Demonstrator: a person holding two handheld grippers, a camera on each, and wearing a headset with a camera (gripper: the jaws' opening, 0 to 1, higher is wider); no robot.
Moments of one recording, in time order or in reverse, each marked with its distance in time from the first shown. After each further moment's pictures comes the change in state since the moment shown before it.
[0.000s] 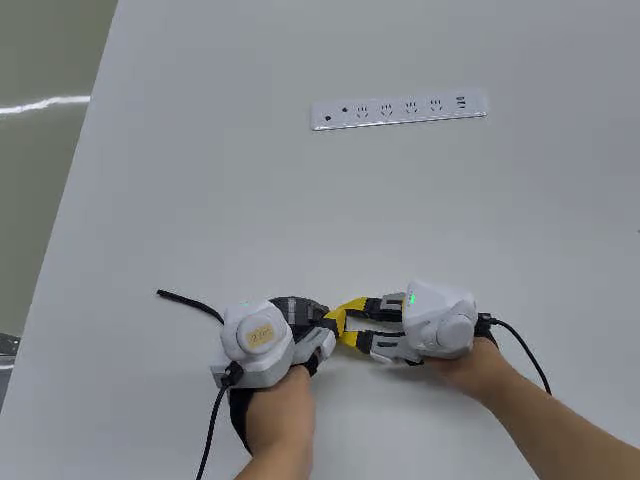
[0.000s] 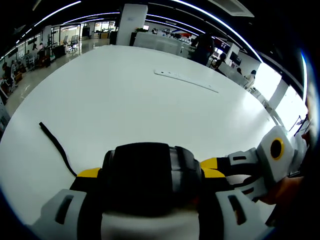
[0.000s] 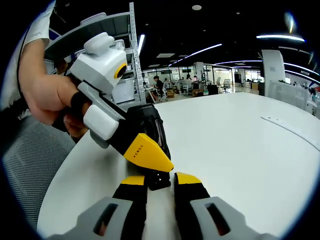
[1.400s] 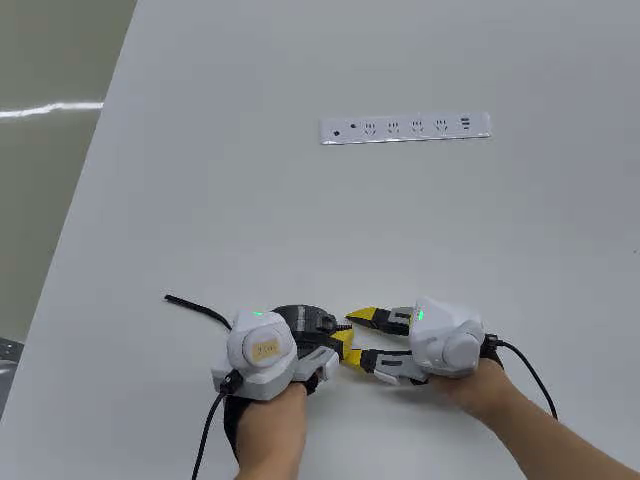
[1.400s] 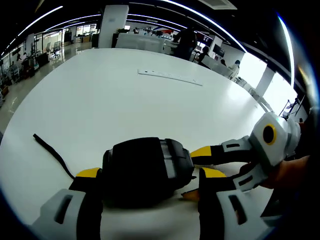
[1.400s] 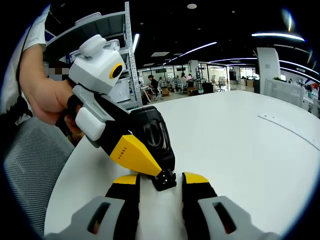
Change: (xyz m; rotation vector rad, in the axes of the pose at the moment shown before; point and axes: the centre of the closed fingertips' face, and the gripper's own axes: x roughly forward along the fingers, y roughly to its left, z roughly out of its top) left arm -0.012 -0.005 -0.002 0.112 0.012 -0.121; right arm -0.003 0.007 0.004 0.026 0.013 -0.043
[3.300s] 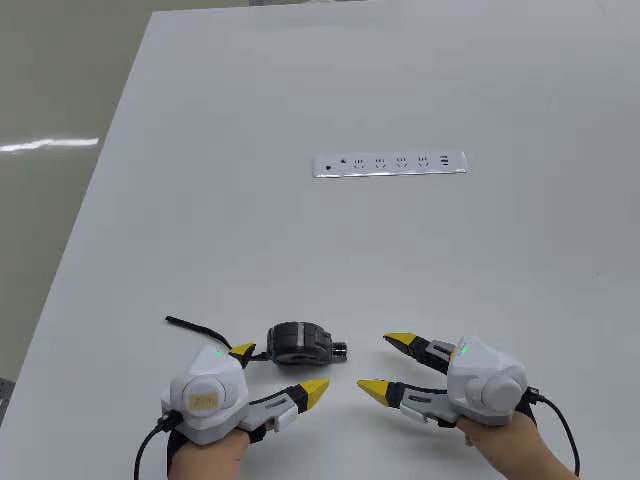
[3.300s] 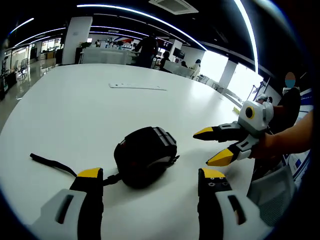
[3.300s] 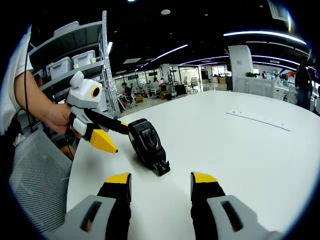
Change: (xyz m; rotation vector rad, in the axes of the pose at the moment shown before) left arm -0.048 0.008 -0.002 0.181 -0.089 -0.300; right arm -0.065 0.007 0.010 0.121 -0.043 -0.227
